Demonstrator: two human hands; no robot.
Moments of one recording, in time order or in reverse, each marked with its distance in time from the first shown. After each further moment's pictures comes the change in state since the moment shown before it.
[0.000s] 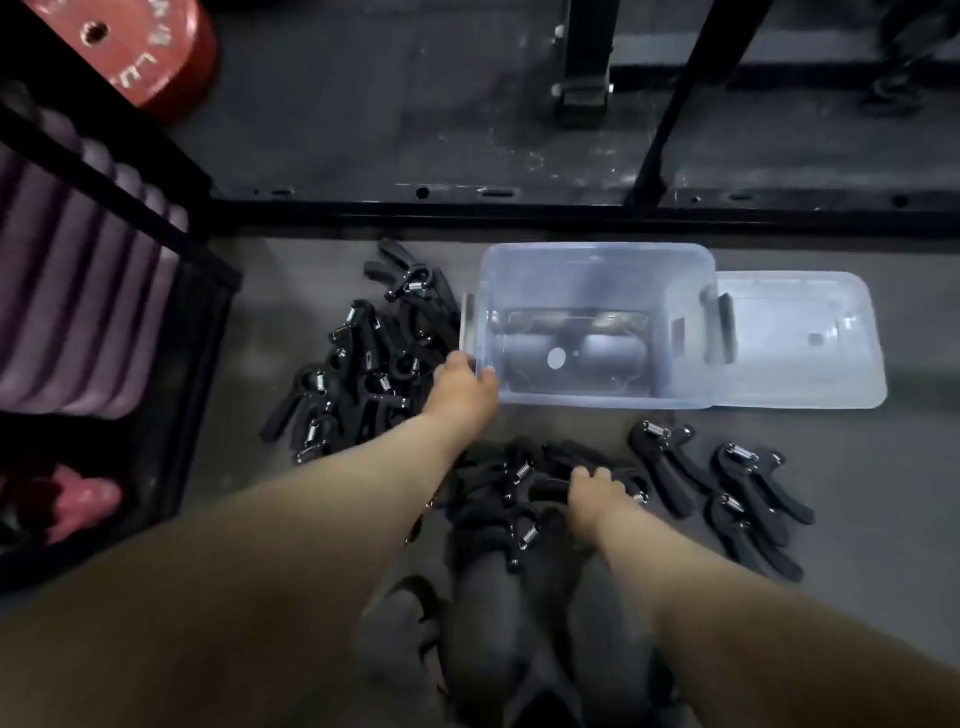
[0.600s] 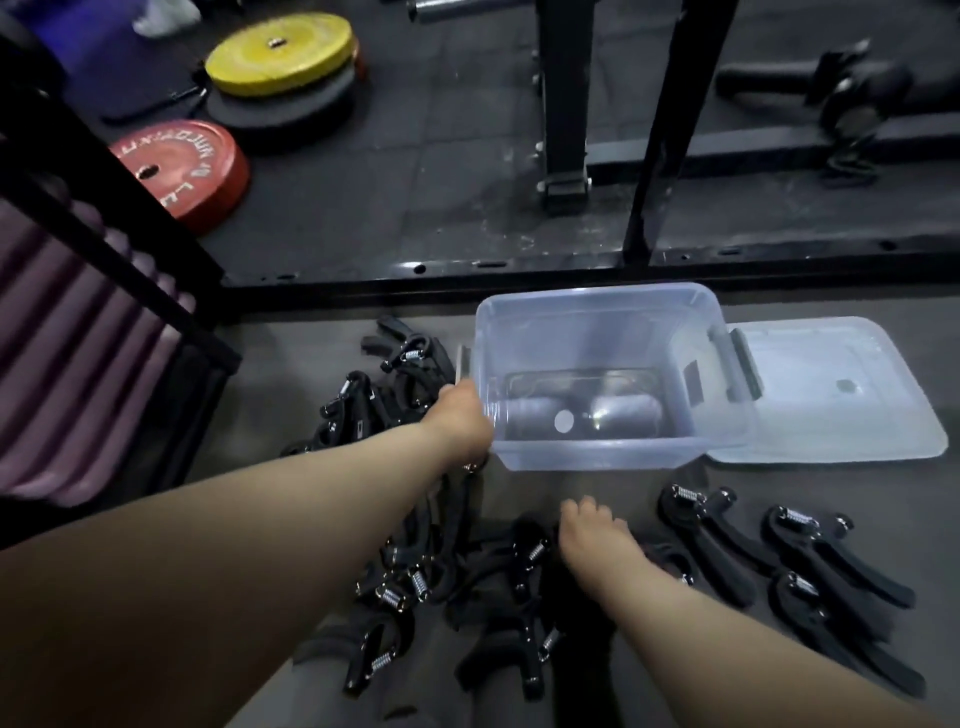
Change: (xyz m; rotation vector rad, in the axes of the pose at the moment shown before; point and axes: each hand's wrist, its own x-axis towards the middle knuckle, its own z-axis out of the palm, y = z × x) left_hand 0.058 -0.015 0.019 0.216 -0.015 0.140; right_hand 0.074 -0.012 0.033 -0.246 0.424 -0.199
